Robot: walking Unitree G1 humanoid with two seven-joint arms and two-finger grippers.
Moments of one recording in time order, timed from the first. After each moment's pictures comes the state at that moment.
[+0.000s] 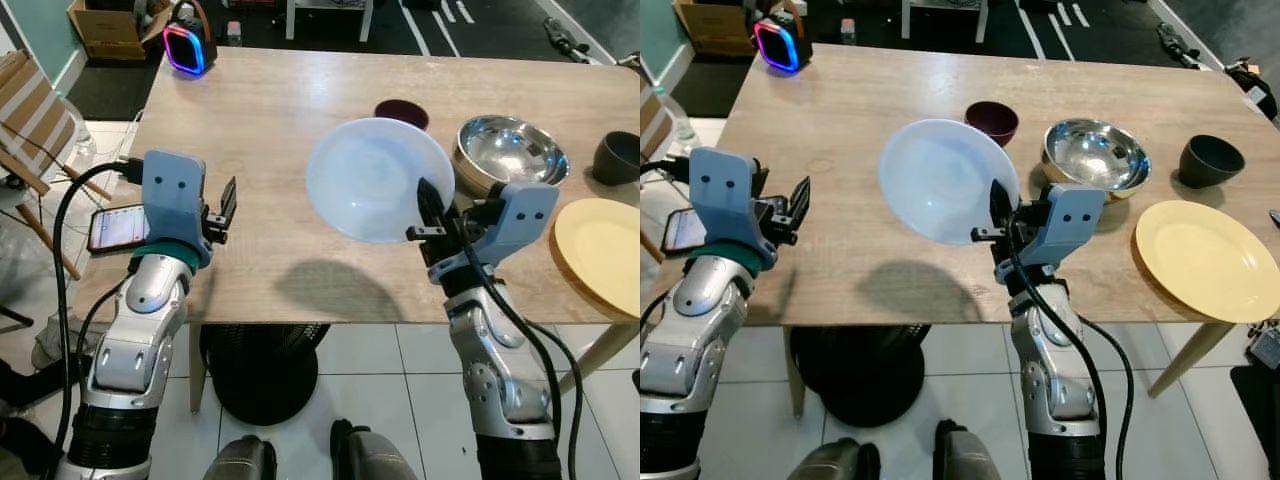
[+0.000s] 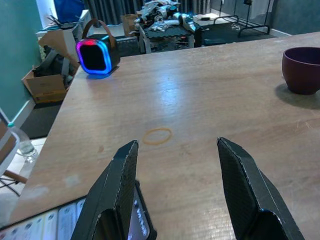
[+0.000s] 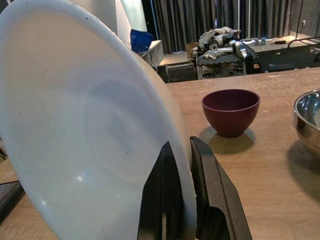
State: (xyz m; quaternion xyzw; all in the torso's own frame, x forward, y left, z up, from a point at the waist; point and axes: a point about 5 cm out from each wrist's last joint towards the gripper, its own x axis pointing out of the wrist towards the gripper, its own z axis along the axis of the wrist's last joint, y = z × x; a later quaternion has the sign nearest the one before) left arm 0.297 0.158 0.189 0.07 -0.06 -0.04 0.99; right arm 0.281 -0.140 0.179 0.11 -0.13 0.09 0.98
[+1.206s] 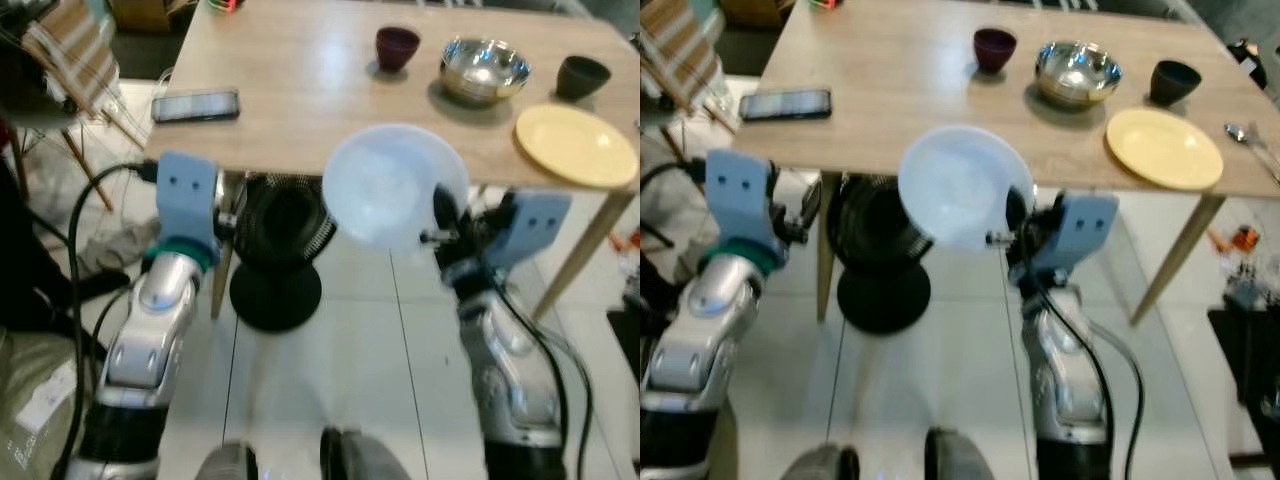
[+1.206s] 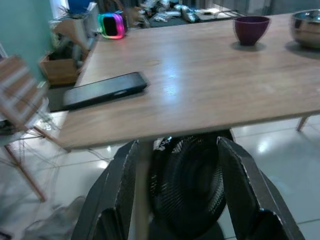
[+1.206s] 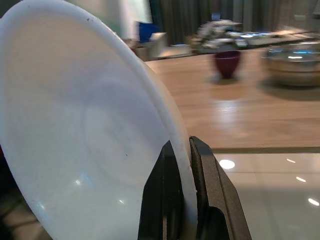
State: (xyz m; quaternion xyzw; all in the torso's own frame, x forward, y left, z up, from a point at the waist) left arm 0.300 0.154 0.185 0.07 -0.06 -0.04 0.99; right arm 0.280 -0.143 0.172 0.11 -0.12 0.08 0.98
